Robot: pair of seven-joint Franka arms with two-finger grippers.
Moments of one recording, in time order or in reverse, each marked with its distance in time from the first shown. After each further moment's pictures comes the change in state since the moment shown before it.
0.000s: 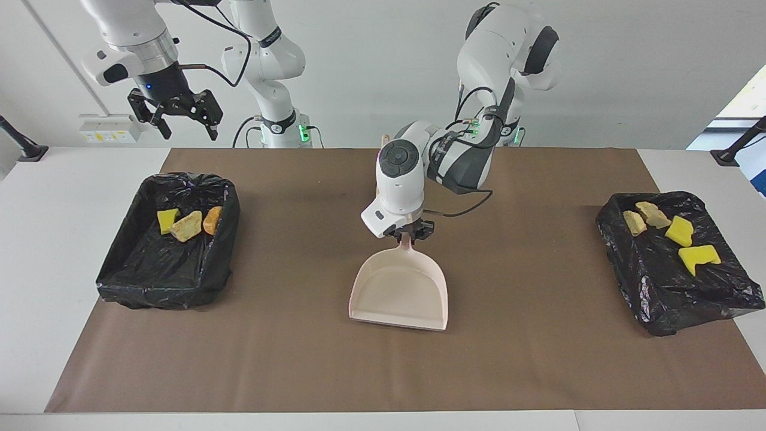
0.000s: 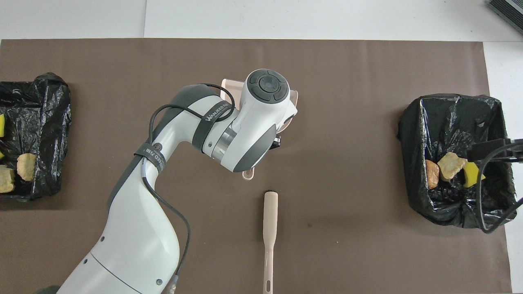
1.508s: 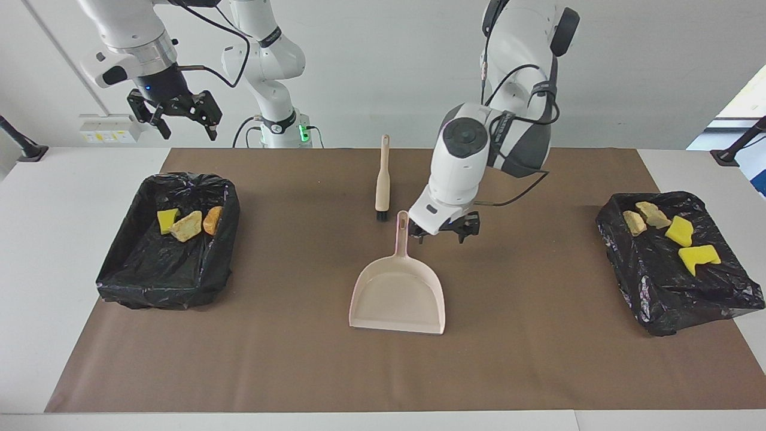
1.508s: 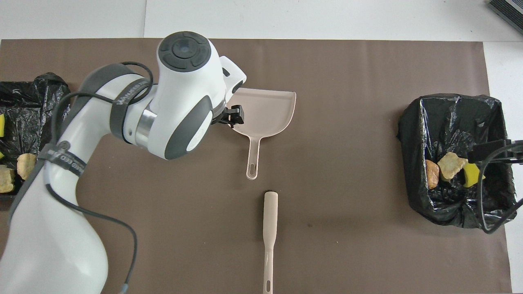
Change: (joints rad) left arm 0.153 -0.236 0.039 -0.140 -0.023 0.008 0.012; right arm 0.000 0.001 -0.003 0.000 0.000 -0.011 0.000
